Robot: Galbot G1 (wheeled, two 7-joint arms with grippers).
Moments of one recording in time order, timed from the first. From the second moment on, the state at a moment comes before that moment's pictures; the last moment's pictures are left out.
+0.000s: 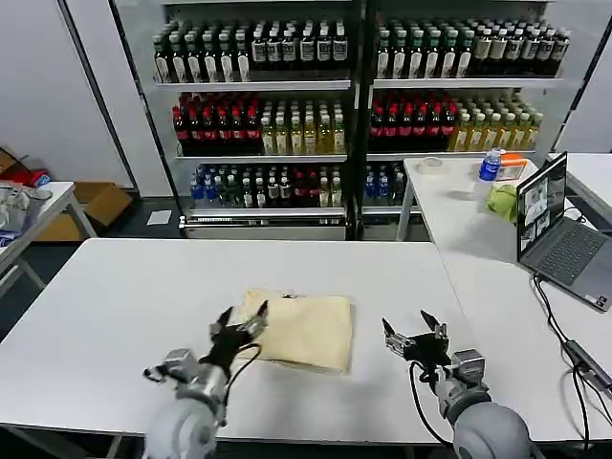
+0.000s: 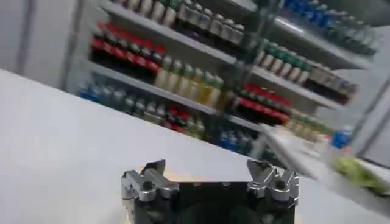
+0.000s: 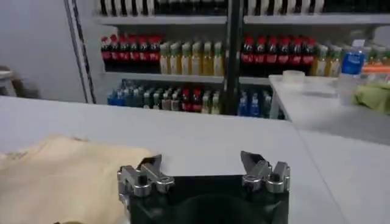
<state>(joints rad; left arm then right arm) 1.30 -1.44 -0.43 -2.00 -0.49 0.37 -0.11 -1.30 0.98 0.32 2.11 0.57 -0.42 0.26</state>
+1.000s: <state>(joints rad) 1.55 -1.36 -0.63 -2.16 -0.31 0.30 -0.14 -0.93 1.25 0.09 1.78 0.78 -0.51 0.39</state>
